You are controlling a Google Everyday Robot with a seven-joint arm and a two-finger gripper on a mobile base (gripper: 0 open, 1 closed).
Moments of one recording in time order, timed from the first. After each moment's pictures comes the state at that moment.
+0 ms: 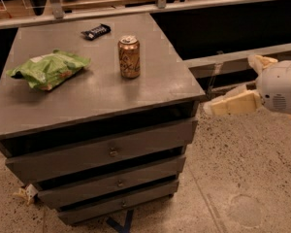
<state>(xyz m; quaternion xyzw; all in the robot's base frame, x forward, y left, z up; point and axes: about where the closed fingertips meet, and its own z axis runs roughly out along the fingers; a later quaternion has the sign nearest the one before) 0.504 -0.198 0.928 -0.37 0.76 0.12 0.52</state>
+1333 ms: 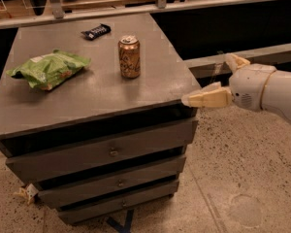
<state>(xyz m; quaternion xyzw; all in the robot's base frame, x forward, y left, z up) 0.545 -0.158 0.914 -0.35 0.72 0.16 0.57</state>
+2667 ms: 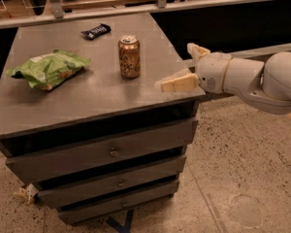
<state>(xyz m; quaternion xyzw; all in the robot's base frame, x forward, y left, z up) 0.607 -0.088 0.908 -0.39 0.65 0.26 0.59</state>
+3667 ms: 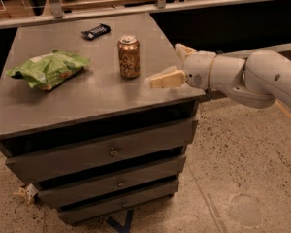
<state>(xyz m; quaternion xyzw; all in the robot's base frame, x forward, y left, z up) 0.631 -0.059 0.898 -0.39 0.65 0.29 0.58</state>
